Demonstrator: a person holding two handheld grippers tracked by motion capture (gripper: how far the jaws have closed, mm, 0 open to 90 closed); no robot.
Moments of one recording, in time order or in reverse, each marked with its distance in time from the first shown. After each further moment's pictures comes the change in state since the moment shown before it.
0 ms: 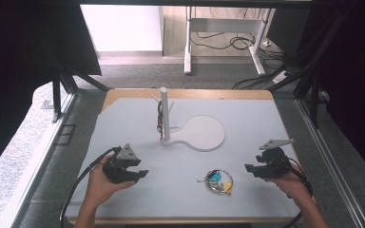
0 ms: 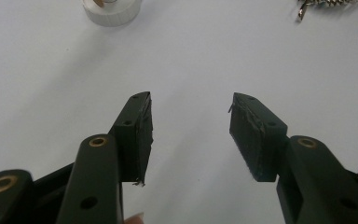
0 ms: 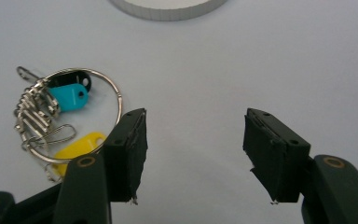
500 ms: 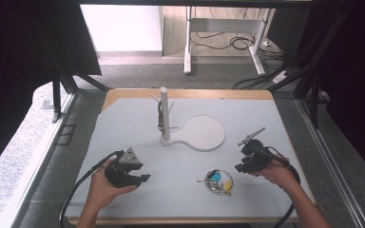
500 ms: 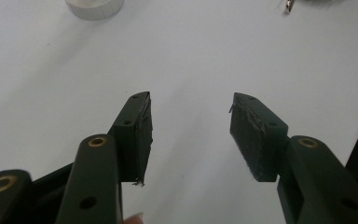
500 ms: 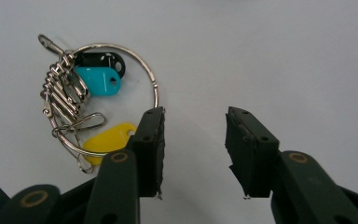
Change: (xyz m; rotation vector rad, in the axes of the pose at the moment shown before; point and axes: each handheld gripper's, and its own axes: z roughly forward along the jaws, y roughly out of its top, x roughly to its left) left arm -0.011 -0.003 0.003 0.014 -0.011 0.004; right arm 0.024 0.043 0.029 0.284 0.068 -0.107
